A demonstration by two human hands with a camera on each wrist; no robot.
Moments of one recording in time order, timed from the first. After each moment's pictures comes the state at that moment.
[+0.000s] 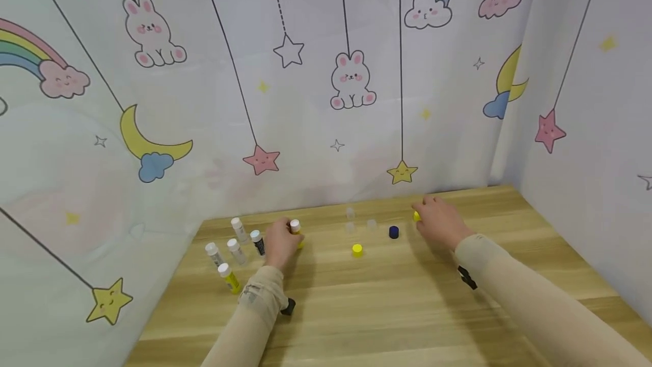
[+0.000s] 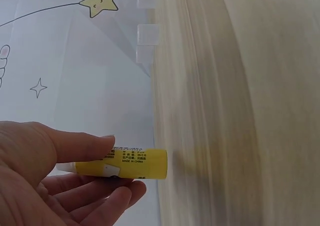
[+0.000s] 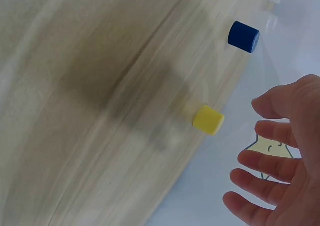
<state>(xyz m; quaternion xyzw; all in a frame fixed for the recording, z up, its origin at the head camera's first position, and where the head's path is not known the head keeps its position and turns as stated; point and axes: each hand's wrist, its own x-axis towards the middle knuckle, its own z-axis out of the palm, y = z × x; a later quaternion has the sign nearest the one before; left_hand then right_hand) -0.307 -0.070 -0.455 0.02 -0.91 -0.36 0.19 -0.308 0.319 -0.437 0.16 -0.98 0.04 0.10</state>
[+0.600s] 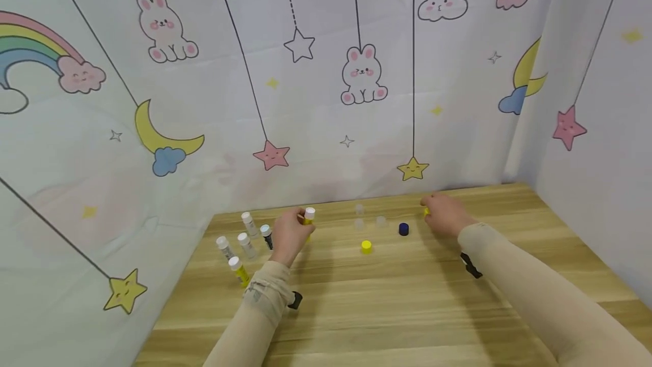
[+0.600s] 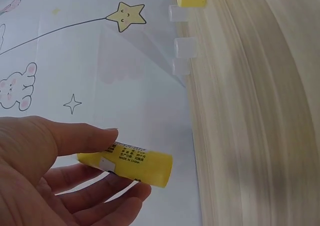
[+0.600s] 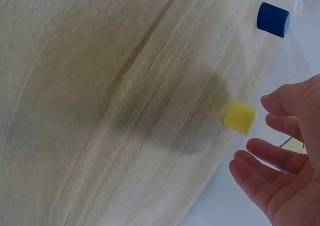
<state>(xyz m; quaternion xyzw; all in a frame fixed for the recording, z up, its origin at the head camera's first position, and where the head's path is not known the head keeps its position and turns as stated) -0.294 -0.065 -0.426 0.00 -0.93 -0.32 0.18 -0.338 0.324 -0.451 0.17 -0.98 0.11 0.05</state>
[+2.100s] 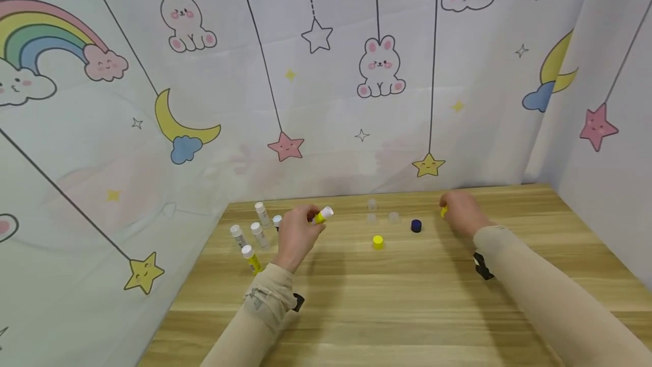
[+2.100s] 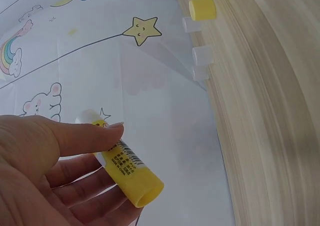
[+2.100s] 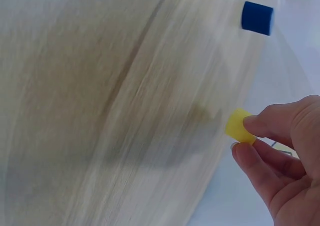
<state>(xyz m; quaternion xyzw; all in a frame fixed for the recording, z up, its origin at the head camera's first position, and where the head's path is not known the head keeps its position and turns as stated) -0.257 -0.068 -0.408 -0.08 -0.93 -0.28 0.24 -0.345 0.328 -0.453 0.15 -0.97 0.19 0.05</state>
